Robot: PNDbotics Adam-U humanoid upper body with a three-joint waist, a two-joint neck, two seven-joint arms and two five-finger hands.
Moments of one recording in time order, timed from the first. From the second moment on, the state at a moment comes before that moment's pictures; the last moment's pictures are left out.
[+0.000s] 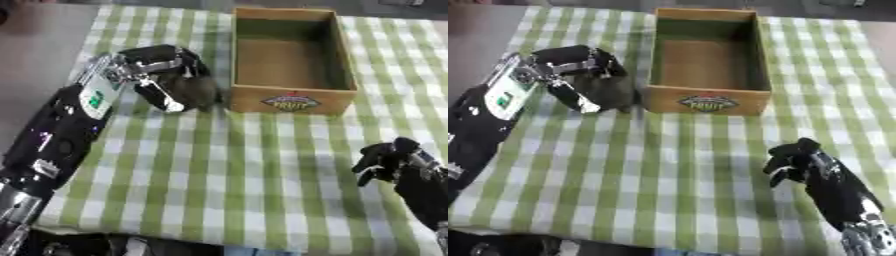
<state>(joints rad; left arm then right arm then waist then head) -0.70 0.51 -0.13 -1.22 -0.63 -0.53 -0.58 -0.20 -0.25 0.23 -1.65 -0.19 -0.05 0.36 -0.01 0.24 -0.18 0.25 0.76</state>
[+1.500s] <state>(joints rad) -0.69 0.52 -0.15 -1.23 -0.81 -0.72 -0.39 -0.20 -0.25 0.23 -1.64 -0.19 -0.05 0.37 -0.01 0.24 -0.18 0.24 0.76</state>
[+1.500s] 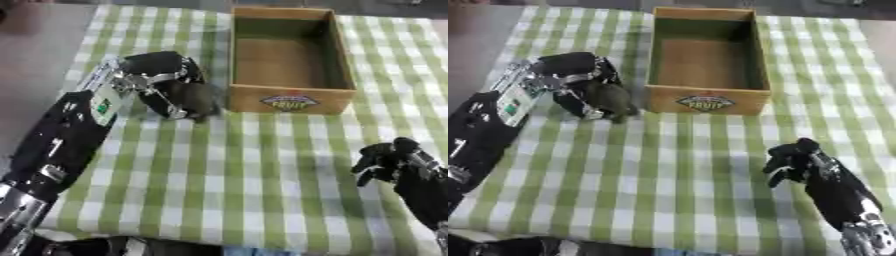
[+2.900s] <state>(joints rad) -1.01 0.51 -0.14 -1.10 -0.72 -0.81 -0.30 -0.23 -0.25 0.27 -1.63 -0.18 -0.04 0.40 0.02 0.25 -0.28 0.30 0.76</state>
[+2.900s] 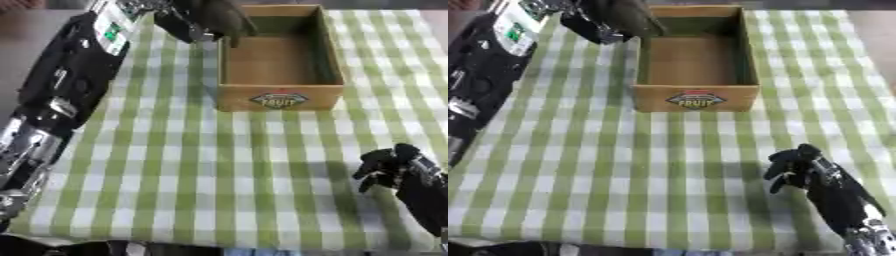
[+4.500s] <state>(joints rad) -0.99 0.41 -0.17 -0.95 -1.12 -0.87 -0.24 -0.26 -0.24 0.30 -1.63 -0.17 -0.04 0.43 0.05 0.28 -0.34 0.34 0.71</state>
